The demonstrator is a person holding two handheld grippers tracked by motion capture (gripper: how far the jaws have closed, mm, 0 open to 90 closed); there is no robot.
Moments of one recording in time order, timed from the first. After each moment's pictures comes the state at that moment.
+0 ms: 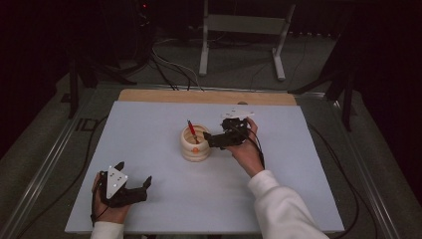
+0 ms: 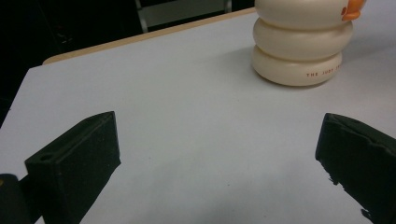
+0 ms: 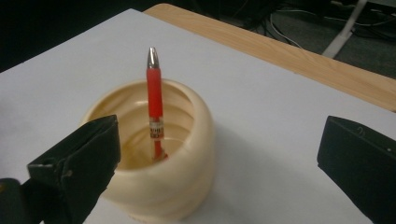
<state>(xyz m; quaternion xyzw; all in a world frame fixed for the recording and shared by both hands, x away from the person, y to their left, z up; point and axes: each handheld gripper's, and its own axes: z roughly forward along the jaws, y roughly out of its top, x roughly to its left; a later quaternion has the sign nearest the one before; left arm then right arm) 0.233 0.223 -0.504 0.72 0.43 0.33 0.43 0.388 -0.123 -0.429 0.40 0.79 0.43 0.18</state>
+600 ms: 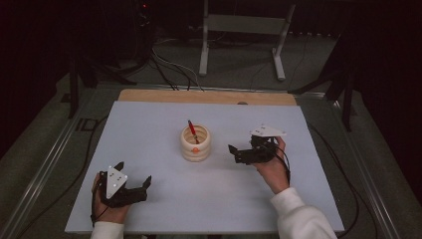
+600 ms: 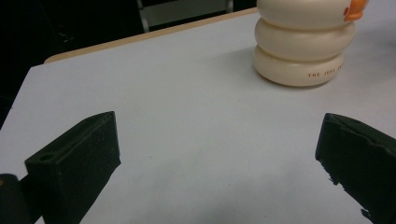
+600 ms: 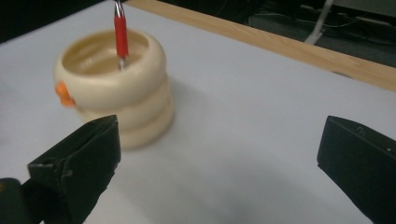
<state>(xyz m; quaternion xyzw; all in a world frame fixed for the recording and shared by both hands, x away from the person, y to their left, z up) 0.232 0.223 -0.505 0.72 0.44 0.33 0.43 0.343 -0.192 -0.442 0.41 0.77 0.43 0.21</state>
